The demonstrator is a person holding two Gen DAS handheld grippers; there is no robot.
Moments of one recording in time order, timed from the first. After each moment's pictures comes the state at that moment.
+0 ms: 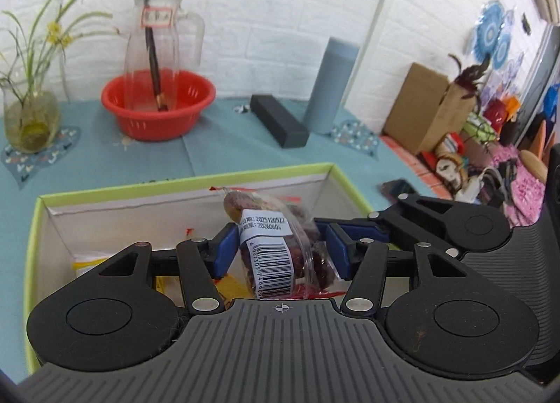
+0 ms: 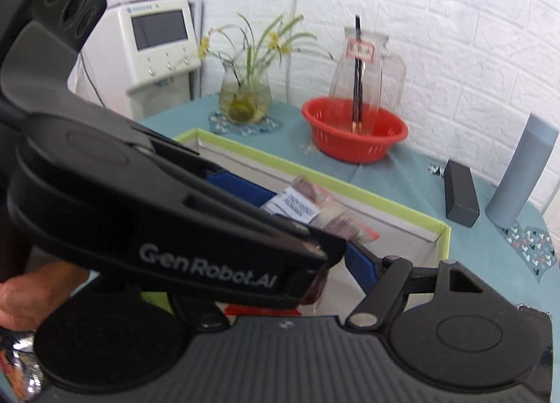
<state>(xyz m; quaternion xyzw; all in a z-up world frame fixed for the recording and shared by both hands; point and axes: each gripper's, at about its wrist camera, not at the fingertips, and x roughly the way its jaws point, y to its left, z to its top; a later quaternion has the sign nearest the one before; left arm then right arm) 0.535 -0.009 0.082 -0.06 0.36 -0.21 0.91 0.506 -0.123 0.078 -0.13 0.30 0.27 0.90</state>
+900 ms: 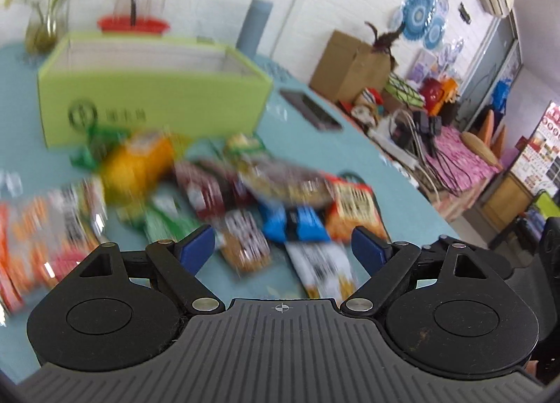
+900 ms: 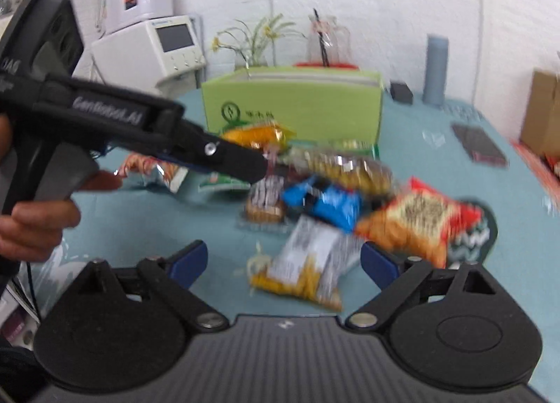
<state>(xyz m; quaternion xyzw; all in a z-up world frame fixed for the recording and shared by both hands) 0.261 -0.016 0.045 -0.10 0.36 -0.28 0.88 0.199 -0.217 0.033 -0.02 0.30 0.20 0.93</state>
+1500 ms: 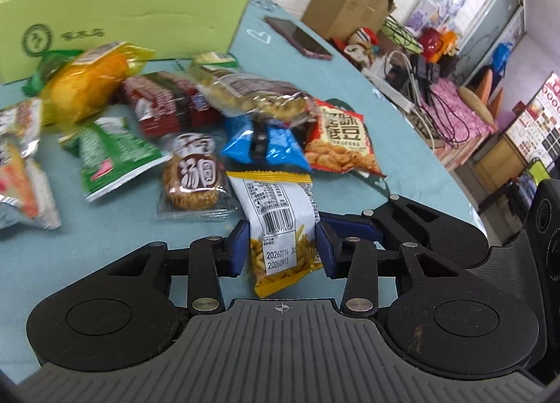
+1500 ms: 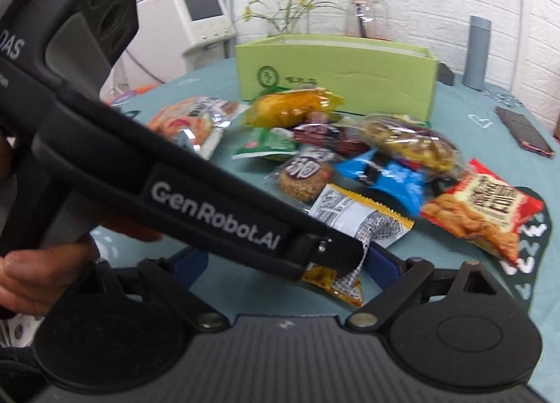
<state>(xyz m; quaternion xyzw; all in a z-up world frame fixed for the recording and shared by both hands) 0.260 -0.046 0.012 -0.08 0.44 -0.29 0.85 0.214 -0.176 0.009 -0.06 0.33 0.26 0.91</state>
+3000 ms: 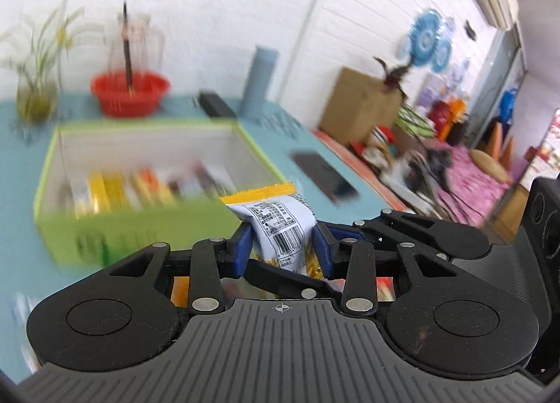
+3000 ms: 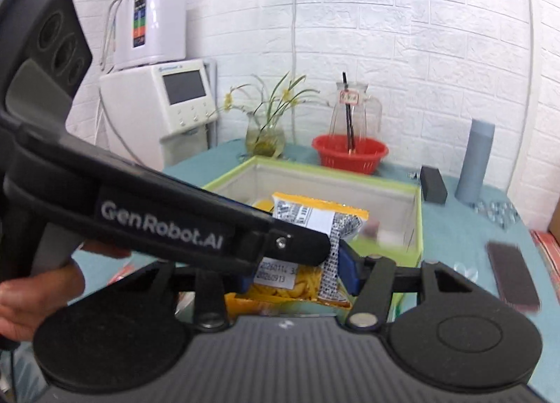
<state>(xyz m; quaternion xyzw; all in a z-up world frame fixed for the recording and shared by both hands) 0.367 -0.016 0.130 -0.07 0.31 -0.26 0.91 0.349 -0.157 0.115 -0.06 0.22 0.25 0.94</state>
